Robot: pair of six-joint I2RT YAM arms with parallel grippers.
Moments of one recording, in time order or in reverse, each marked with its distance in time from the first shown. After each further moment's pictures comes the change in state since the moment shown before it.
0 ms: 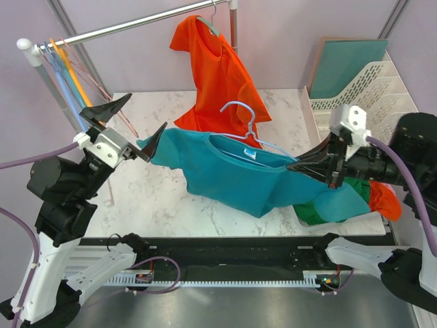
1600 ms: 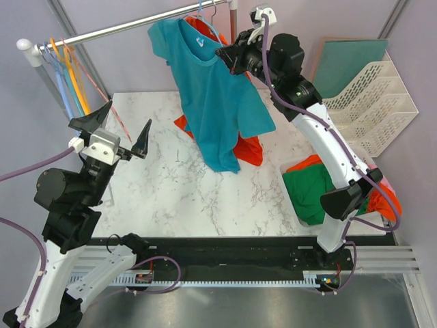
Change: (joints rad) left arm 0.050 -0.097 -0.152 0.093 -0.224 -0.037; right arm -0.060 0.727 0.135 0.968 0.436 0.436
